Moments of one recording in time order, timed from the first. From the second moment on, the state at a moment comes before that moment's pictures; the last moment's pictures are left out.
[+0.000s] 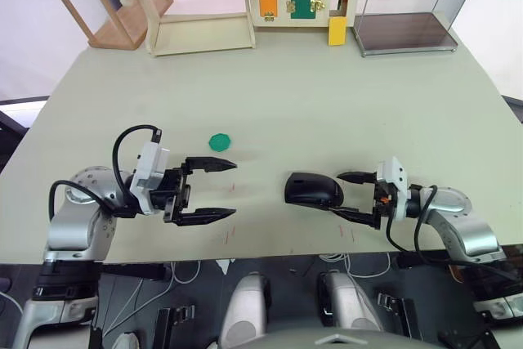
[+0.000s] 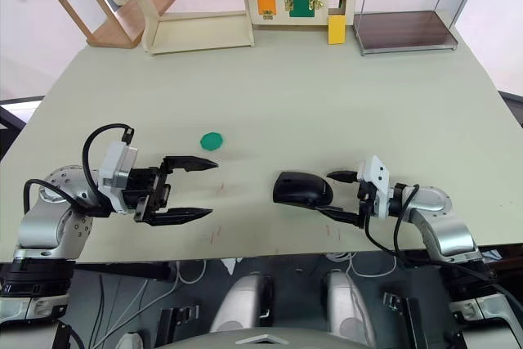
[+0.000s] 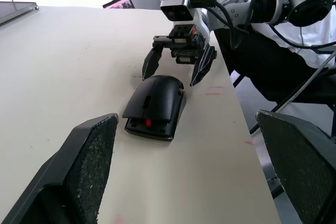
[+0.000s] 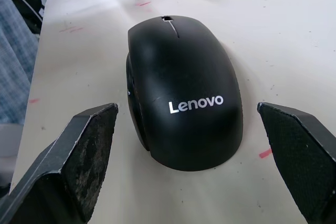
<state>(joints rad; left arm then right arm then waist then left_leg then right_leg) -0.20 0.78 0.14 -0.03 -0.61 0.16 -1.53 -0.22 -0.53 0.12 0.02 0.37 0.19 1.13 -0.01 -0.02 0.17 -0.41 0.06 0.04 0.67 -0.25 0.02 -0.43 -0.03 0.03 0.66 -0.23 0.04</state>
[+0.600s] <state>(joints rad) -0.20 0.80 0.14 -0.03 -0.61 0.16 -1.54 -0.23 -0.52 0.12 0.02 0.36 0.20 1.15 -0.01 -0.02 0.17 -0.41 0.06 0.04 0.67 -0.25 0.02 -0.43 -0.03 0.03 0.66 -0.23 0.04</state>
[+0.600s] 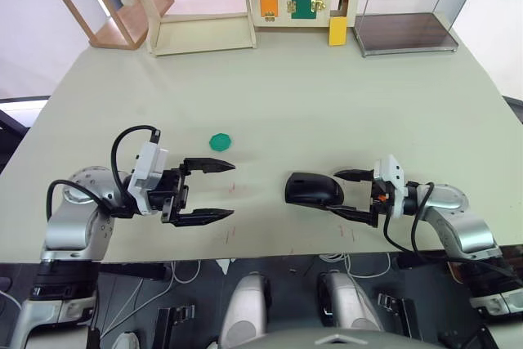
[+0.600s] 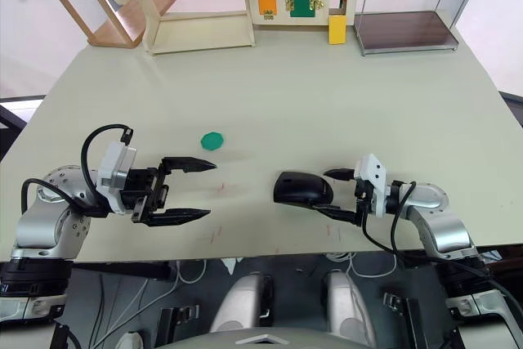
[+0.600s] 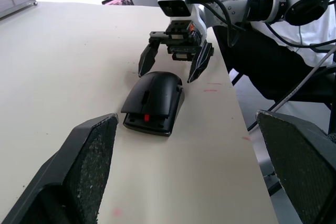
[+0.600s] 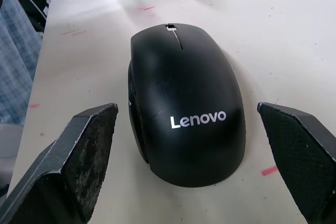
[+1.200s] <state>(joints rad) -0.21 0.79 0.14 -0.03 -0.61 0.16 -1.54 -0.23 -0.52 0.12 0.02 0.36 0.21 1.15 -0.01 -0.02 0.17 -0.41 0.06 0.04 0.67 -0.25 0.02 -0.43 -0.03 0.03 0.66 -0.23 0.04</state>
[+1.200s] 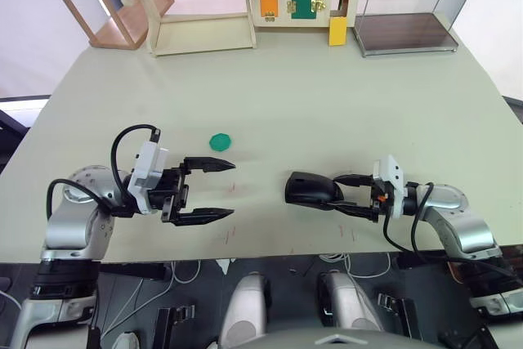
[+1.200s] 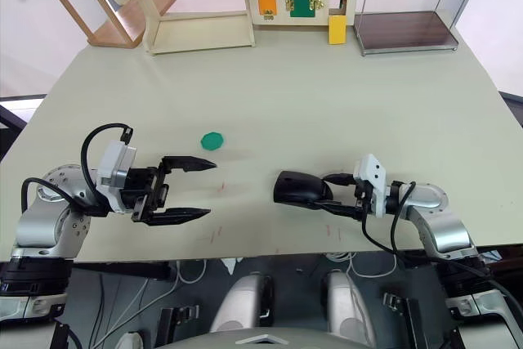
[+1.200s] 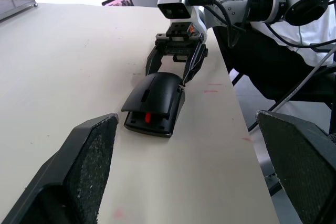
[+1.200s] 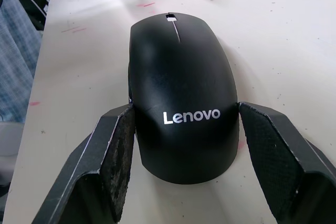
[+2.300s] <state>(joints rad) -0.22 0.79 0.13 -0.03 -0.61 0.16 -1.54 -0.36 -0.66 0.26 -0.38 0.26 0.64 0.96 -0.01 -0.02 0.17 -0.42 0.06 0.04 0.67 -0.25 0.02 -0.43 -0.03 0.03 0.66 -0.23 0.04</state>
